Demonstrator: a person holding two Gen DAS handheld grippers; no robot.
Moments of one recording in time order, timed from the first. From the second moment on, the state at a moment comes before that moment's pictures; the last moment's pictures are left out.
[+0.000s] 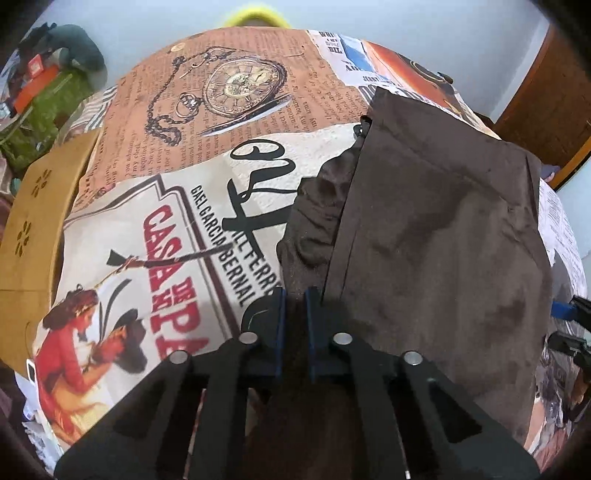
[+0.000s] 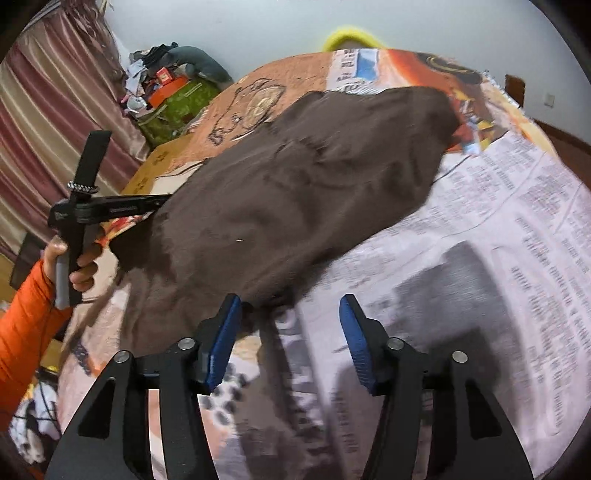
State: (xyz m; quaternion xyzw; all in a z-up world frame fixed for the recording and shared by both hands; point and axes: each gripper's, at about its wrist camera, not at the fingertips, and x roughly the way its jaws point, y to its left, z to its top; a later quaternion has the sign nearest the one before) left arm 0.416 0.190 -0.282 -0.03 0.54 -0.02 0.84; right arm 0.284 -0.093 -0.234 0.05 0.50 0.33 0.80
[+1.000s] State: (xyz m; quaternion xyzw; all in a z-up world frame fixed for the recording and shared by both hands) left arm 0.309 0.120 -0.267 -0.07 0.58 -0.09 0.81; right arm 0.281 -0.107 -0.229 -0.04 0.50 0.33 0.80
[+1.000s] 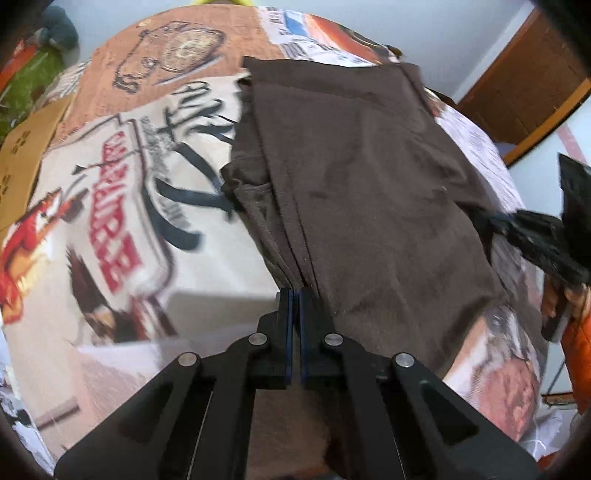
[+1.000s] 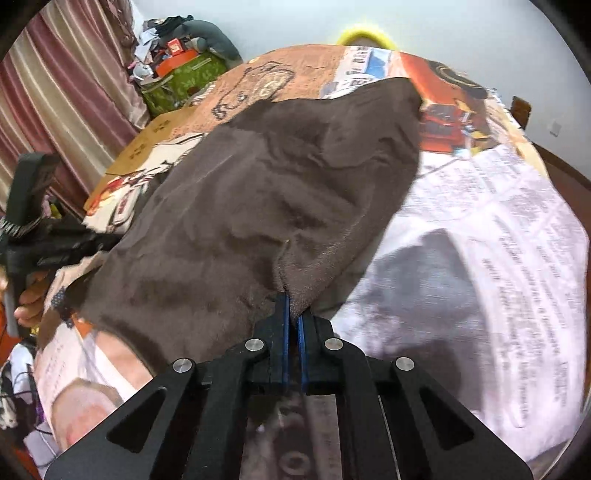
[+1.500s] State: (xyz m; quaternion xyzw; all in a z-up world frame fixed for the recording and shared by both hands) left arm 0.281 0.116 -0.244 -0.04 0.56 -0.04 0.83; right arm 0.254 -0.134 -0.211 -0.05 0.49 0.31 0.81
